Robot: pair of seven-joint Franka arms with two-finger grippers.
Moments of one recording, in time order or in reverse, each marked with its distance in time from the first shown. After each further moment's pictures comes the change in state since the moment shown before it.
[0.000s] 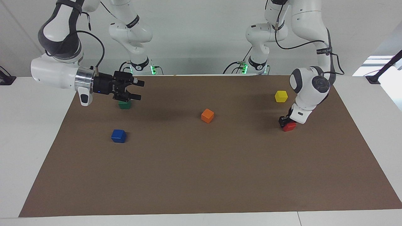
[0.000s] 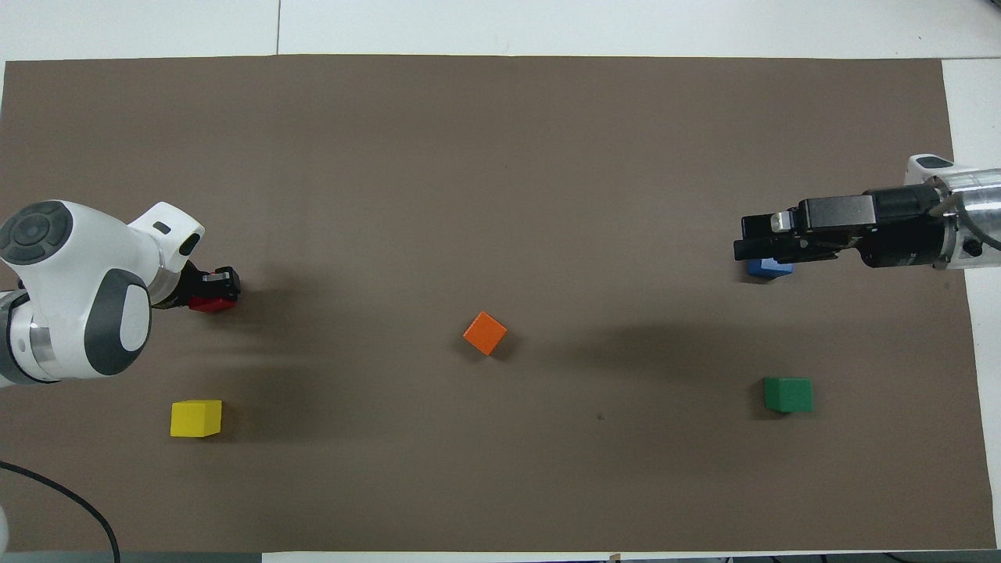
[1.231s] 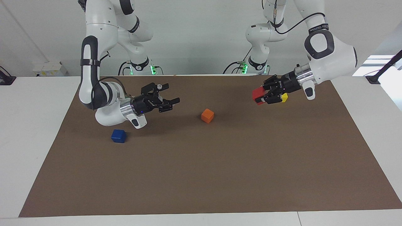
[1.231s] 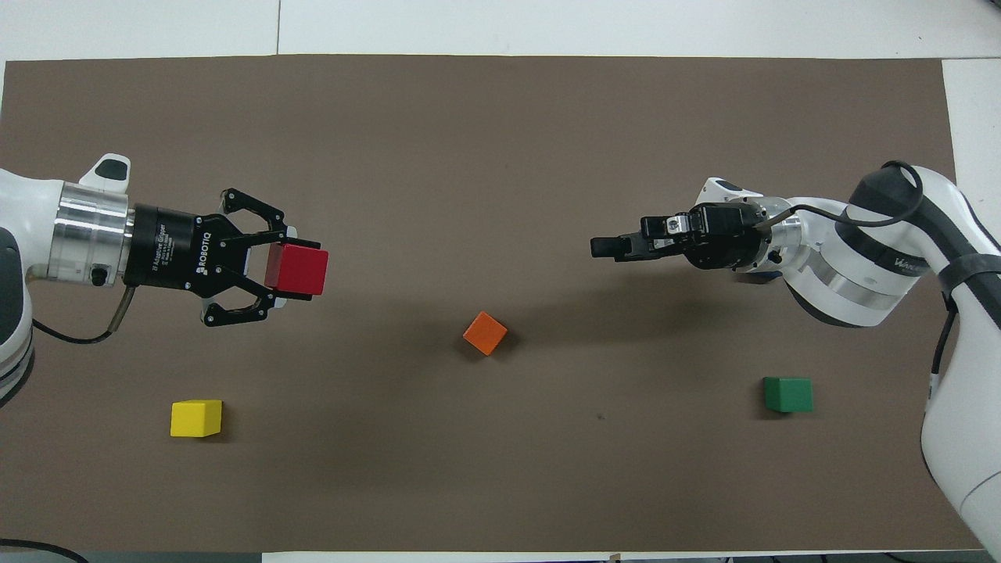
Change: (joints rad) left arm 0.000 -0.182 -0.054 0.178 -0.994 -0.501 -0.916; right arm 0.182 0.320 0.014 -0.031 0.561 -0.300 -0.330
